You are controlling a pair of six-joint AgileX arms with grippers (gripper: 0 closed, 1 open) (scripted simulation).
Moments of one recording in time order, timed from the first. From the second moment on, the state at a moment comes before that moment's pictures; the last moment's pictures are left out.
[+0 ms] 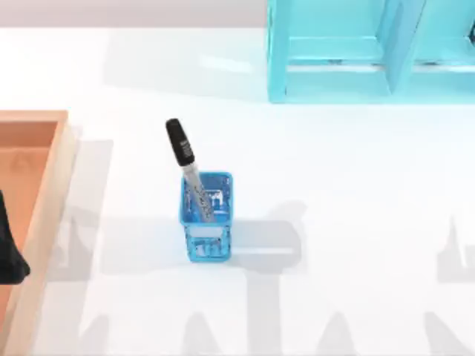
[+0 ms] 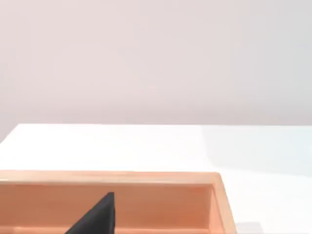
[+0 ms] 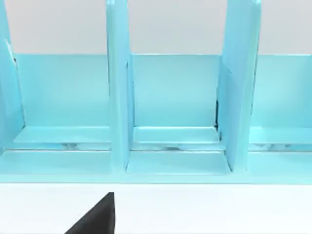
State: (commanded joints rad) left arm 0.00 0.00 0.00 0.00 0.00 0.00; right arm 0.00 0.00 0.00 0.00 0.00 0.00
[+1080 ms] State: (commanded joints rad) left arm -0.20 1.19 0.05 0.99 0.31 -0.31; right arm 0.00 0.00 0.00 0.00 0.00 0.00
